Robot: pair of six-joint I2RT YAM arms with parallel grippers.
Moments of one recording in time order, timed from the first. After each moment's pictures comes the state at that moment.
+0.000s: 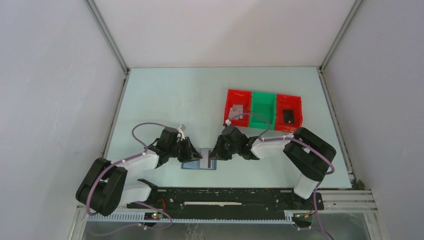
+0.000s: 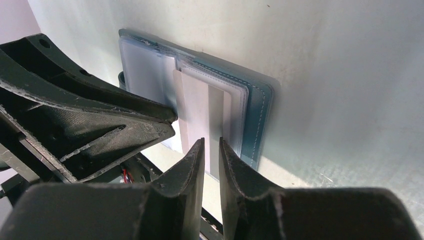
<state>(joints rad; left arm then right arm) -0.43 1.22 0.34 0.02 0.43 -0.81 0.90 1.72 0.77 0.18 -0.19 1.09</state>
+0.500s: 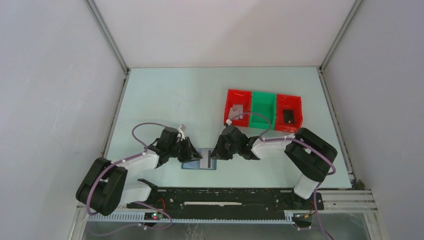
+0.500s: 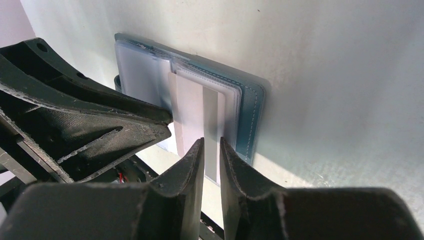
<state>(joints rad) -0.43 1.23 0.34 0.02 0.43 -0.81 0.91 1.71 0.77 0.16 -0.17 1.08</state>
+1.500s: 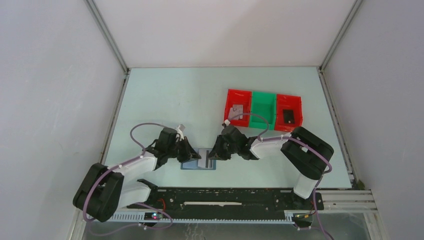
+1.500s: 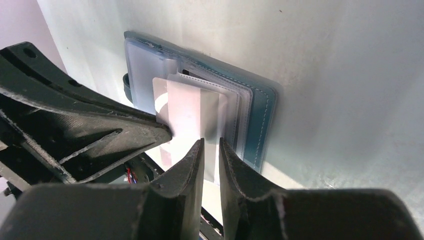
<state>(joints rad) -0.43 1.18 0.33 0.02 0.43 -0.82 0.91 1.75 0.77 0.22 -0.22 1.09</state>
